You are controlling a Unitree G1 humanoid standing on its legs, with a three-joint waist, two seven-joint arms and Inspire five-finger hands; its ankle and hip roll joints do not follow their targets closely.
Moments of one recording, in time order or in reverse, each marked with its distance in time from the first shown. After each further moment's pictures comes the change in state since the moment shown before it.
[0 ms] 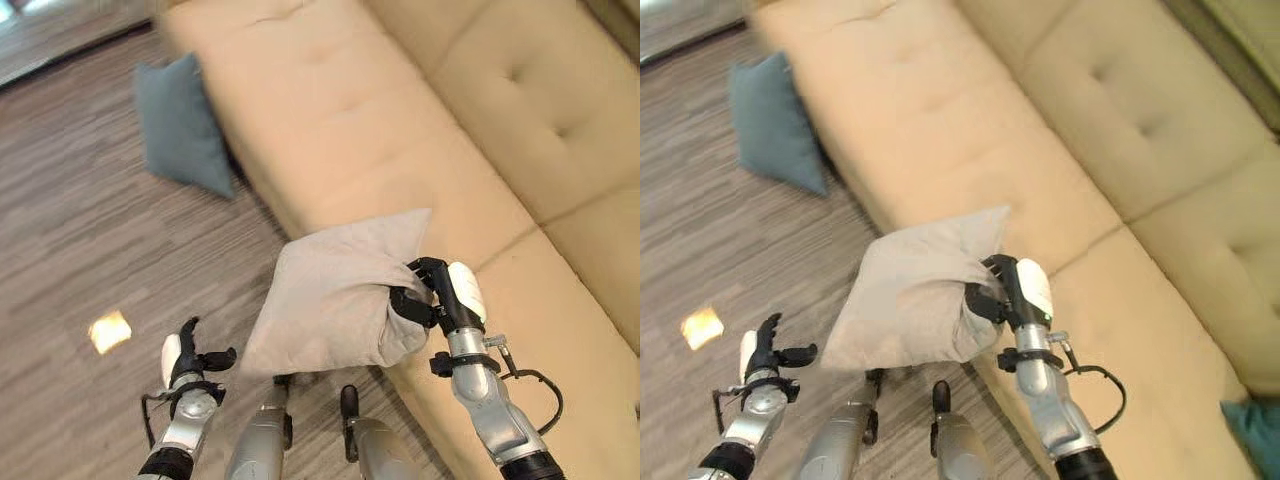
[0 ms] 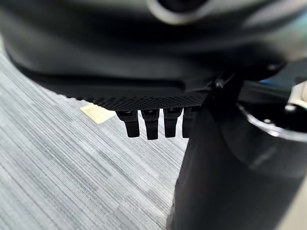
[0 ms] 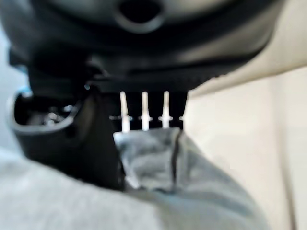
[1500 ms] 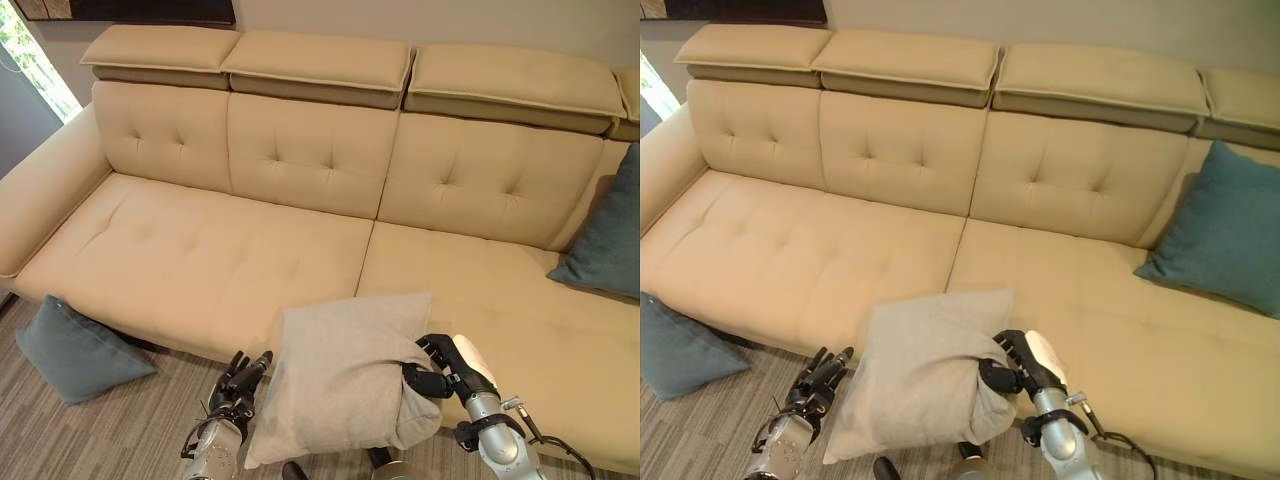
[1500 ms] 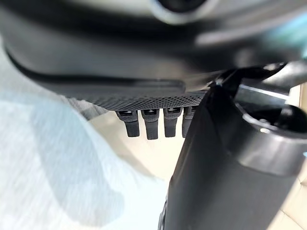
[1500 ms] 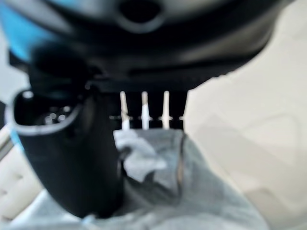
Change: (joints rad) left arm 0.104 -0.187 0.055 -0.084 -0.885 -0.031 -0.463; right arm 0.255 -0.049 -0.031 0.018 0.022 0.005 0.219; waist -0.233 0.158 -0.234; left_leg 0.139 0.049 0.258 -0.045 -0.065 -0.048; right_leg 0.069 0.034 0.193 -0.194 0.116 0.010
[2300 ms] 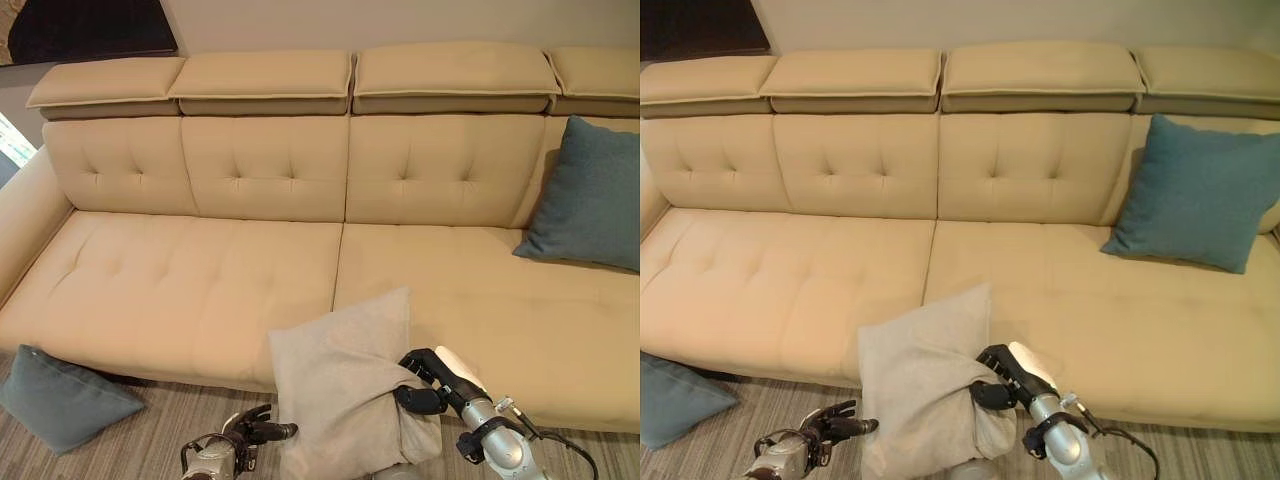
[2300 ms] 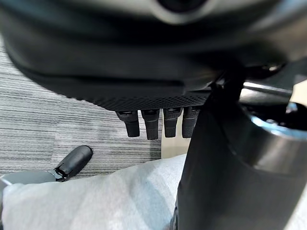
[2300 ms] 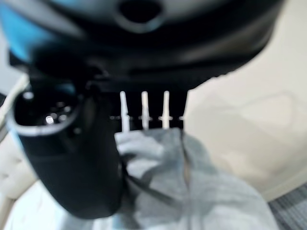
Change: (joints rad) left arm -0.176 0.016 -0.056 0.541 0.745 0.048 -0.117; right arm 0.007 -0.072 0.054 0.000 -0.004 -0.034 0.165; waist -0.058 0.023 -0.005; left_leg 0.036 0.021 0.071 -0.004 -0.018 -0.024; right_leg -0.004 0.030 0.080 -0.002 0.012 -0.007
